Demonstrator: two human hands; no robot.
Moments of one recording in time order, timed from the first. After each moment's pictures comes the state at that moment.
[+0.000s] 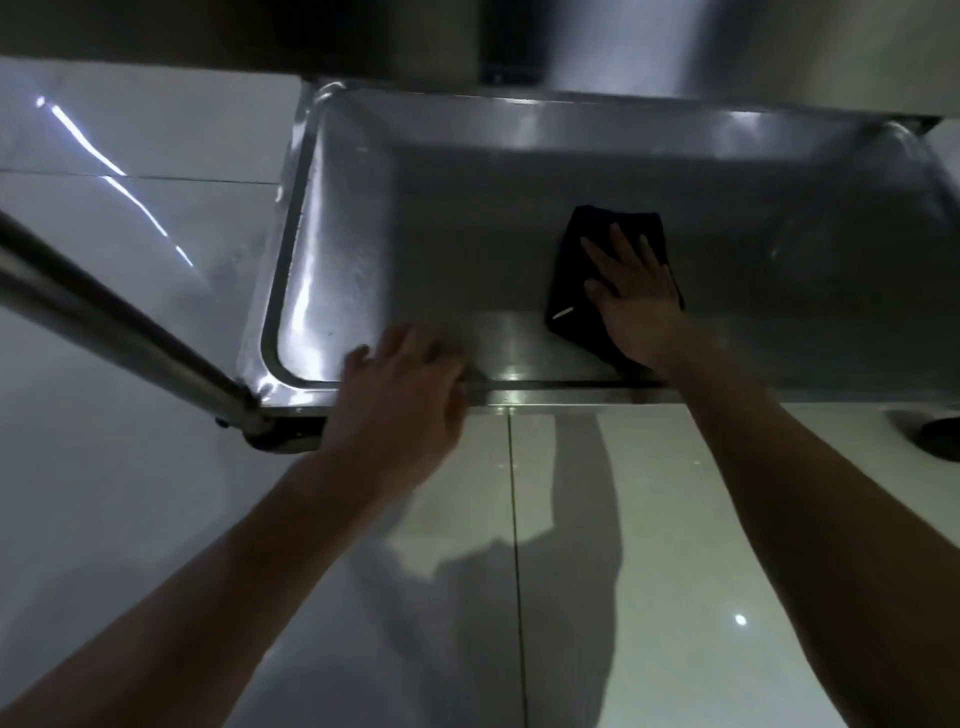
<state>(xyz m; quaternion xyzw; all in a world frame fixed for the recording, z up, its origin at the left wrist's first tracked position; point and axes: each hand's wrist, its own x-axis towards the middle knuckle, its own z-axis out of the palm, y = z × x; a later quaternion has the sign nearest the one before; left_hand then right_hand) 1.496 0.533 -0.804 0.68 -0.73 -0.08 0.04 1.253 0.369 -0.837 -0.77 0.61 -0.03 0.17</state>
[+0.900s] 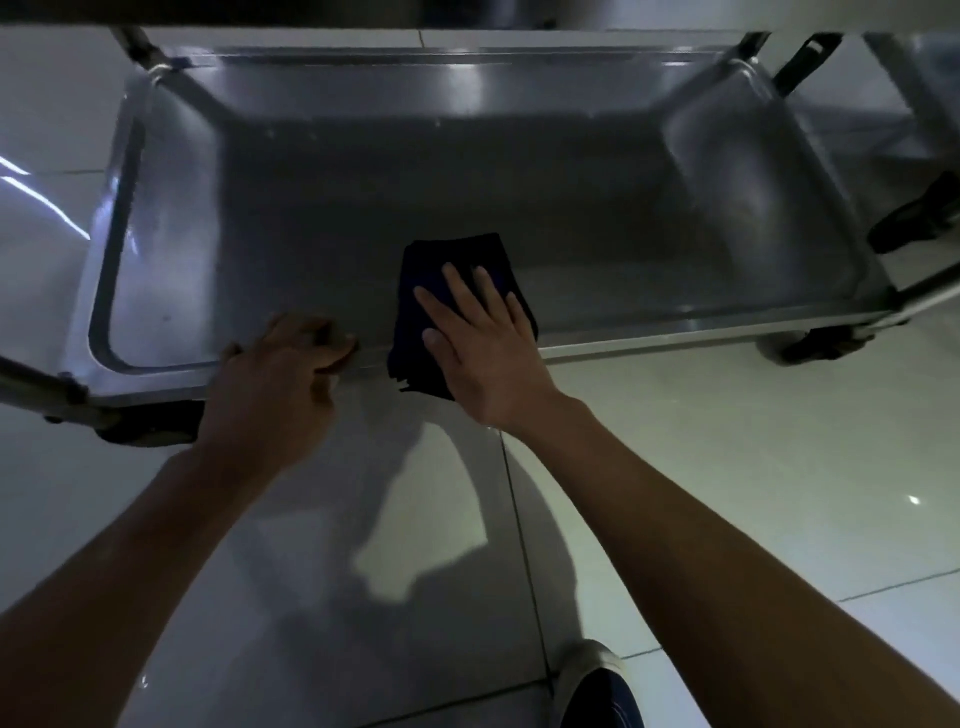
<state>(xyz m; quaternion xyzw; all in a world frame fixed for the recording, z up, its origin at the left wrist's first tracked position) 1.570 0.587 -0.802 0.68 -0.72 -0.08 0.07 1.357 0.534 -0.825 -0.81 0.55 -0.05 0.19</state>
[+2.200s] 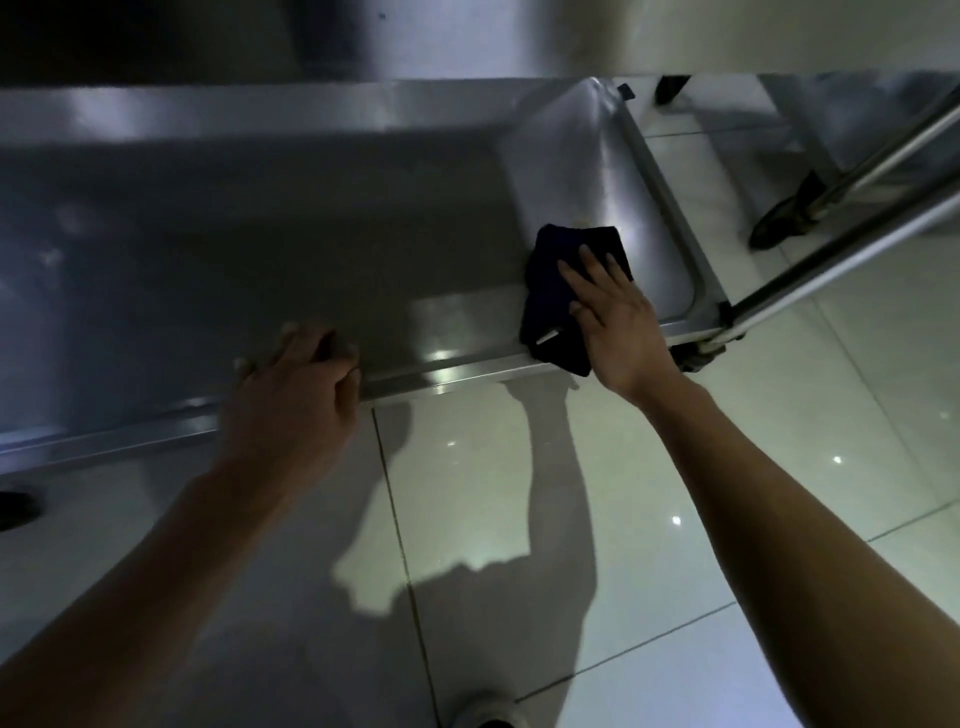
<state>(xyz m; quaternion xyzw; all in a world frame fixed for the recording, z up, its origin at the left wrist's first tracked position) 1.429 0.534 -0.828 0.66 -0.75 -0.06 0.07 1.104 0.481 -0.811 -0.73 0.66 -0.09 0.14</state>
